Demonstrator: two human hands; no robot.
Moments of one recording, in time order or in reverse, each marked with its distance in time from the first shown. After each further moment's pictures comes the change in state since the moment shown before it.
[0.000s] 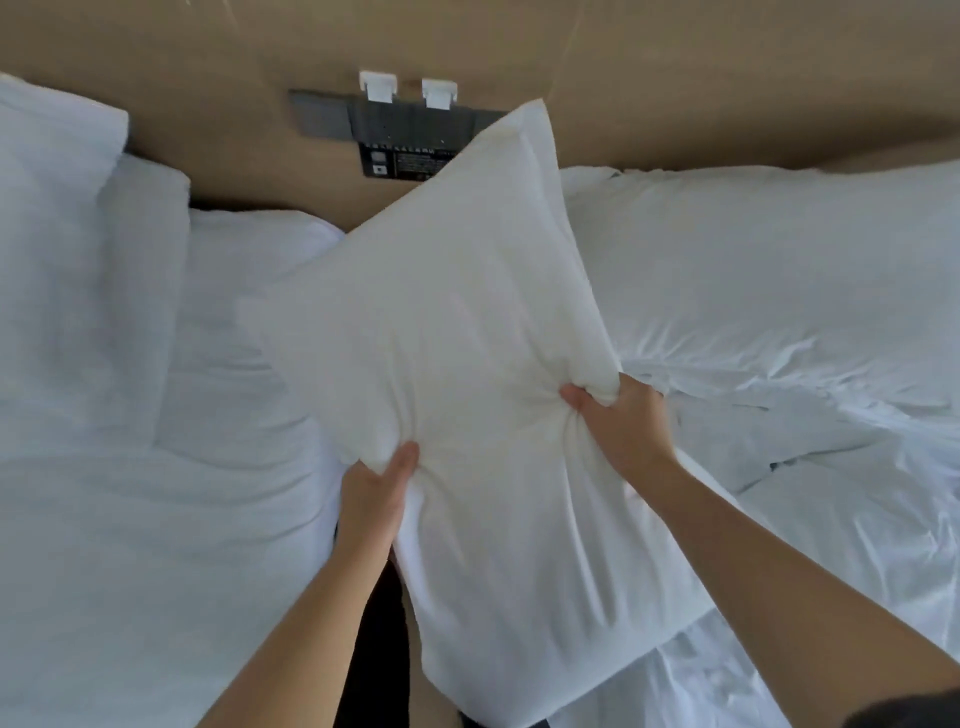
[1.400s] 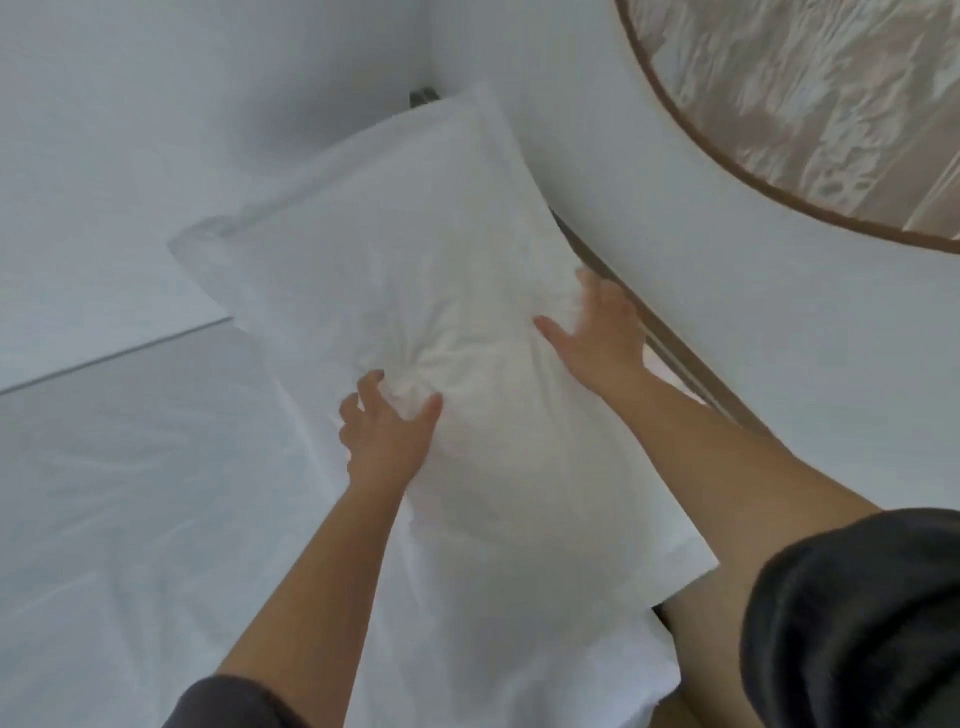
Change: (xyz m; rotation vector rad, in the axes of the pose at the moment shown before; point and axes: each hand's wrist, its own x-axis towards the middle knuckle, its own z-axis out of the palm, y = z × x) left_hand 0.225 0.260 -0.543 -0.221 0.888 -0.076; right_hand -0.069 -0.797 0.404 -0.484 -0.353 -1.292
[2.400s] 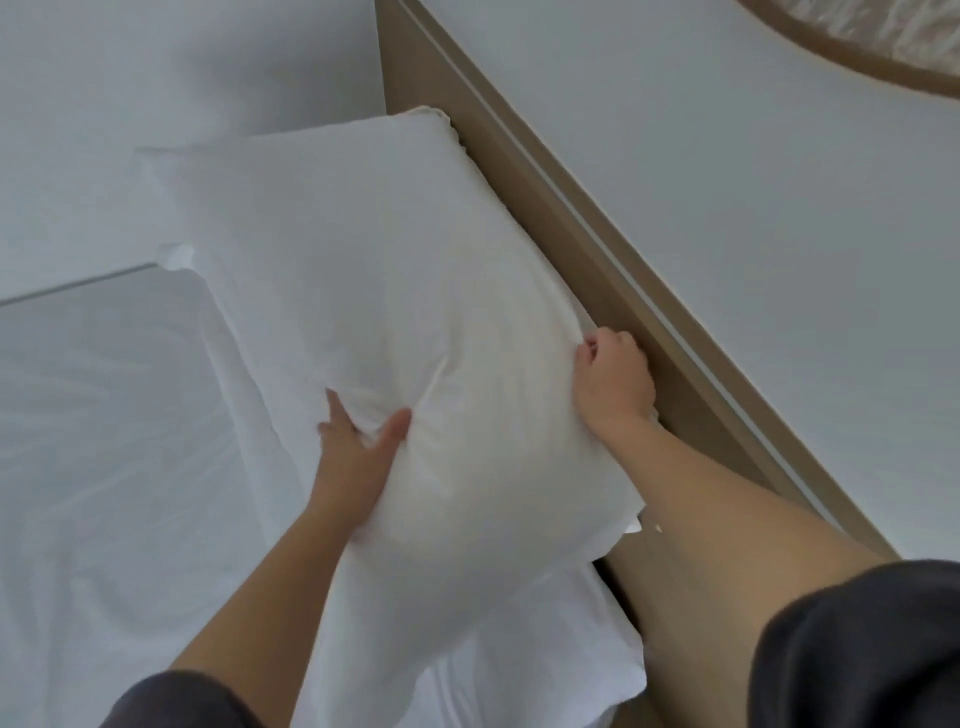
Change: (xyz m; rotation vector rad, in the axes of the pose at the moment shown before) left_hand 0.027 -0.082 0.116 -0.080 -0.096 -0.078; right_hand 0.010 0.131 0.079 -0.009 0.088 0.124
